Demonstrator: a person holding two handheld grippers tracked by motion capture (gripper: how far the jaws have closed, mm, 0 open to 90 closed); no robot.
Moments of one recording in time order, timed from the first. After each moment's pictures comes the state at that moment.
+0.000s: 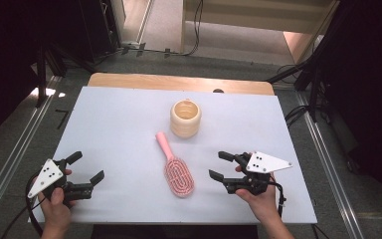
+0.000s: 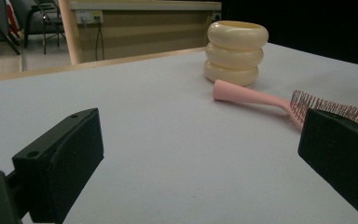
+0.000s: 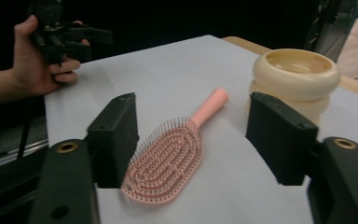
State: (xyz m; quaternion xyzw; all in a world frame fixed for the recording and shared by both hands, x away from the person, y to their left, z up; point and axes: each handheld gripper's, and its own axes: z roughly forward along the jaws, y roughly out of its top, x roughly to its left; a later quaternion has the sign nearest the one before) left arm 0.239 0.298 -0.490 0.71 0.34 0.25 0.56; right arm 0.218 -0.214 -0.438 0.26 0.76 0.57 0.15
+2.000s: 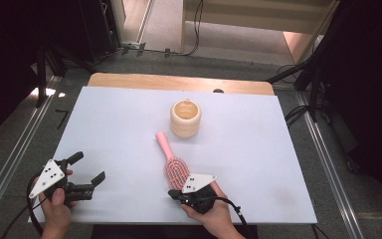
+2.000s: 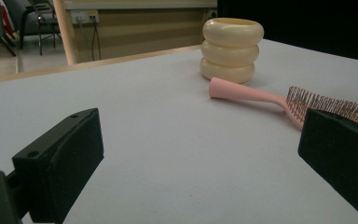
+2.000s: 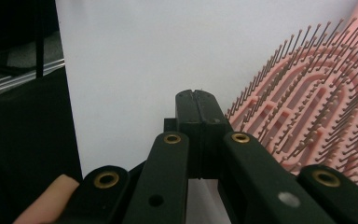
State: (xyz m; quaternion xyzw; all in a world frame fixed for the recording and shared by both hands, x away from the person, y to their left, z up) left arm 0.238 0.296 -0.490 0.72 0.33 0.25 0.56; right arm 0.212 -0.094 -0.510 0.24 0.87 0.43 0.06
